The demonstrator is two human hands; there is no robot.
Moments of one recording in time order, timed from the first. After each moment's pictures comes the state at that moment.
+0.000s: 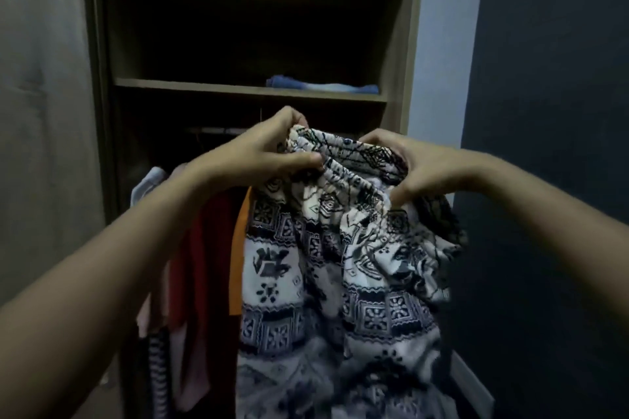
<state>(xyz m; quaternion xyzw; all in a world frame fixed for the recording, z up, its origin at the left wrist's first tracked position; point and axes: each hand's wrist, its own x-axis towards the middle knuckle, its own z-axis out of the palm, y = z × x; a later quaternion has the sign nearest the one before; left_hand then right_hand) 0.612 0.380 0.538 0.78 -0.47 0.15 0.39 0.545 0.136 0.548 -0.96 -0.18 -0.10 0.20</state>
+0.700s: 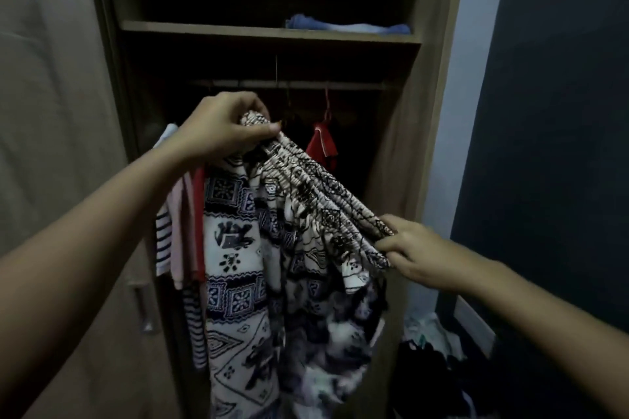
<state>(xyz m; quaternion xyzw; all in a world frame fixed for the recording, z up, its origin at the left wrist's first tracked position) 0.665 0.459 0.501 0.86 -0.31 0.27 0.30 0.559 0.182 0.379 -0.97 -0.18 -0.13 0.03</state>
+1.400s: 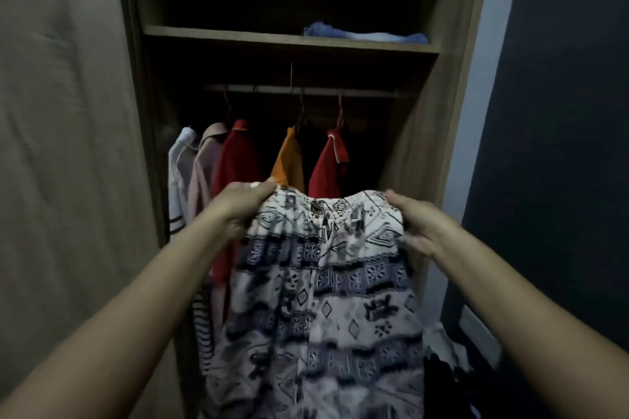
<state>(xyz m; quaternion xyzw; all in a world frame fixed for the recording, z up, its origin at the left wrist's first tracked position) 0.701 0.459 0.406 0.68 -0.11 -0.07 0.72 0.618 0.220 0.402 -0.56 0.11 -0.08 0.82</state>
